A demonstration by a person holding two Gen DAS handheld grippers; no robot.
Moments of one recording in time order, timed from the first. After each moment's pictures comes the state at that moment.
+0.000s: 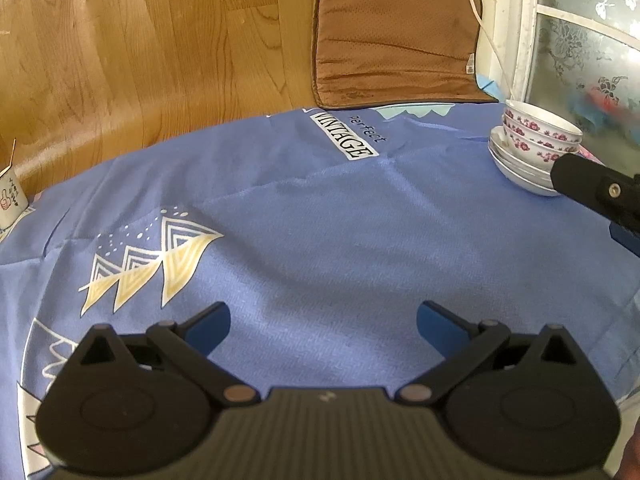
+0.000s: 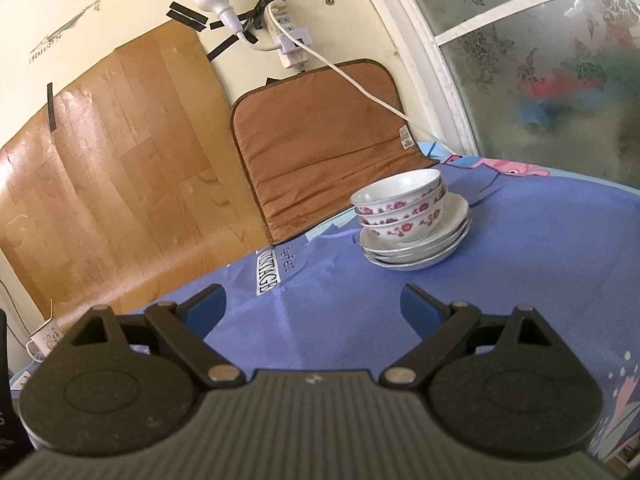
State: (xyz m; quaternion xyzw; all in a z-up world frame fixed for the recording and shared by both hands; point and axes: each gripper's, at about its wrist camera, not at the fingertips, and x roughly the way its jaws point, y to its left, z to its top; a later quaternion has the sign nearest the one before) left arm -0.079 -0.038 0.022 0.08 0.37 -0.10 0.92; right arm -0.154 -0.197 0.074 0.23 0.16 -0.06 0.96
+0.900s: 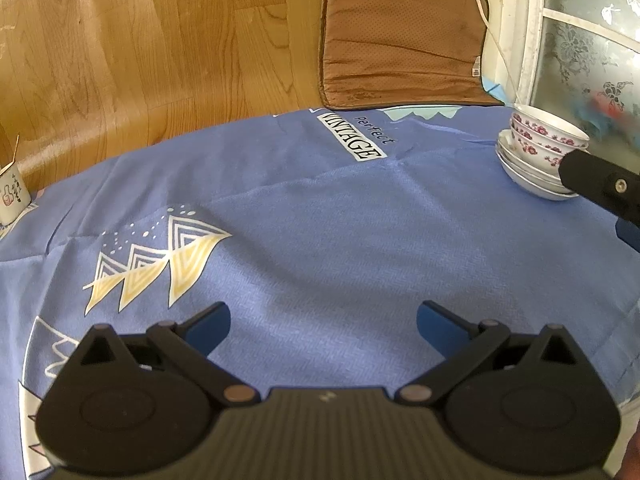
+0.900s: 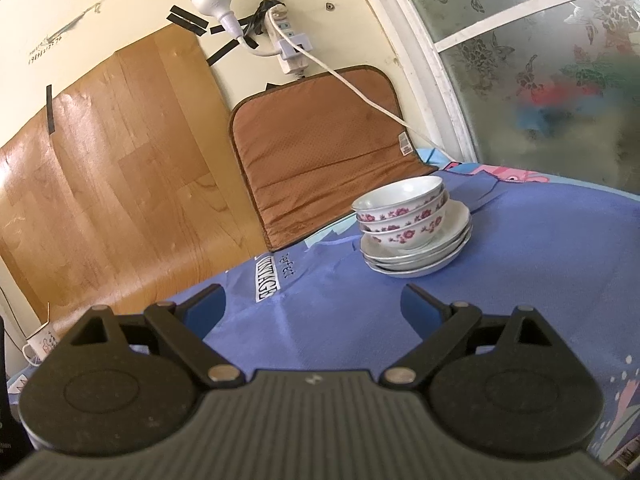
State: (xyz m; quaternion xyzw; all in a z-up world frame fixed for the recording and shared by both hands) left arm -0.077 -0.033 0.022 0.08 0.37 -0.10 0.92; right arm -0.152 -0.196 0.075 0.23 0.15 -0.07 0.96
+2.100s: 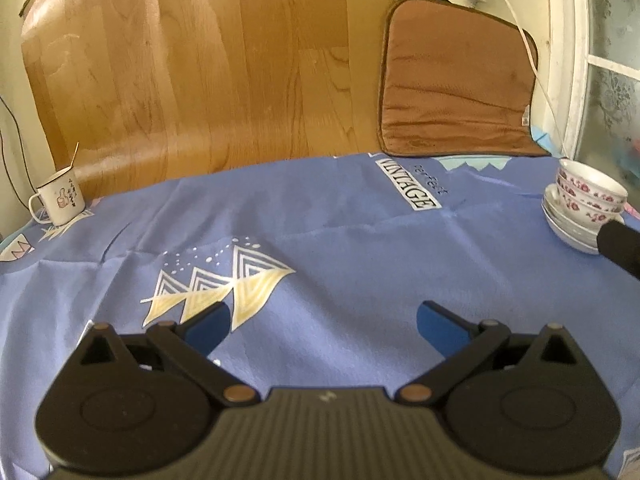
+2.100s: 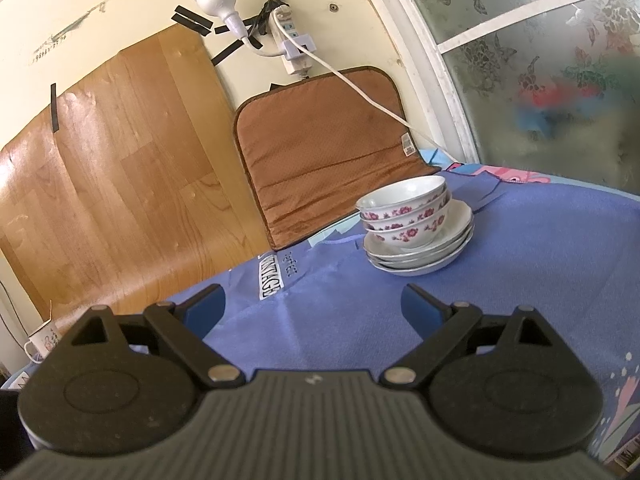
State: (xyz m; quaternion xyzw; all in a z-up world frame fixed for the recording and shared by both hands) left arm -0.084 -0.019 0.039 0.06 0.32 -0.02 0.95; right arm -0.156 -0.193 0.077 0.22 0.15 -0.06 0.96
